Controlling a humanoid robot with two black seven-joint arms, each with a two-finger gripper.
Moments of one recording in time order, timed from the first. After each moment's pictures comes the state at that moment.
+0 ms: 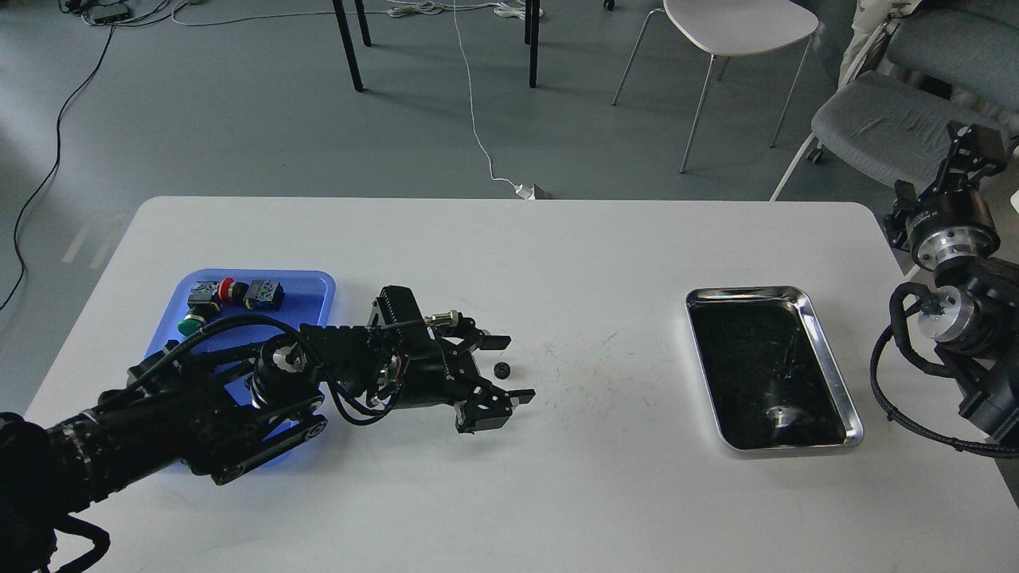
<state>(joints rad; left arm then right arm) -0.76 0.25 -0.24 -0.97 2.18 0.07 -0.49 0.77 -0.46 0.55 0.53 0.00 -0.07 0.46</state>
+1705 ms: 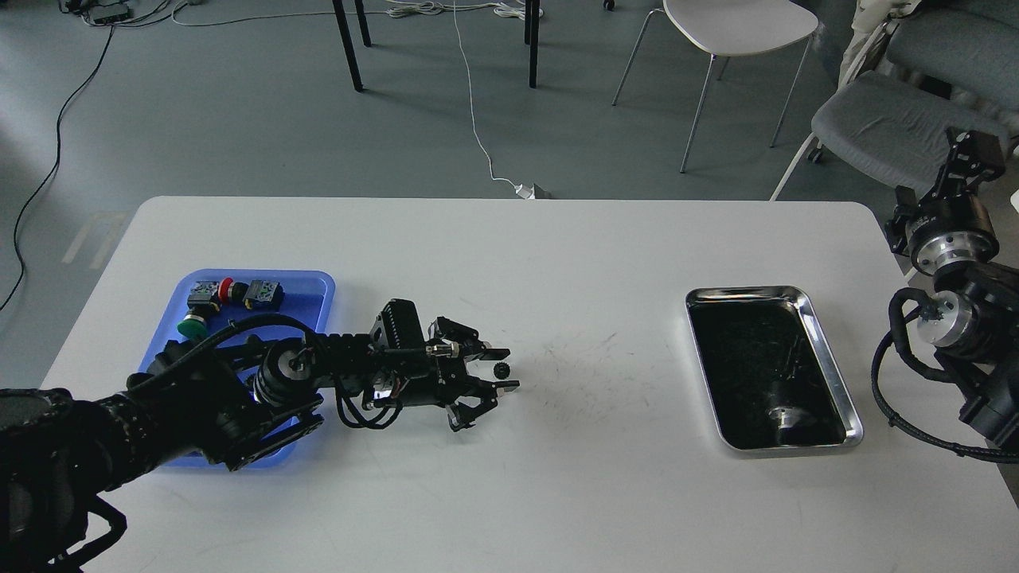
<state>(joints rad) -0.83 0.18 -0.04 -0.74 2.18 0.30 -0.49 0.76 -0.46 0.54 0.53 0.00 -0.08 0.47</state>
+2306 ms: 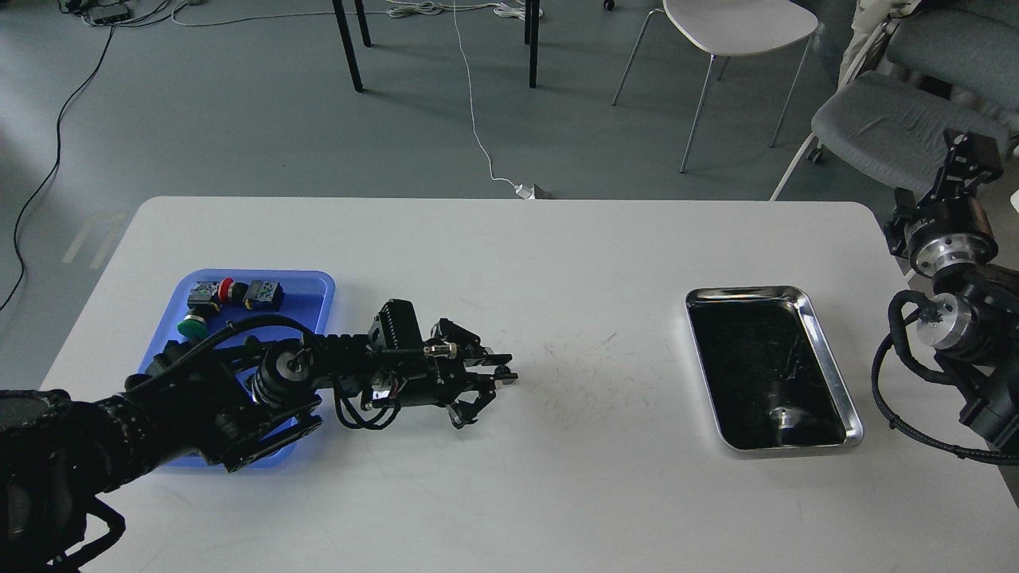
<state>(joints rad) -0.82 0.18 -0.04 -0.74 2.18 0.30 -0.49 0.76 -0.46 0.54 0.53 0.00 -0.08 0.47</state>
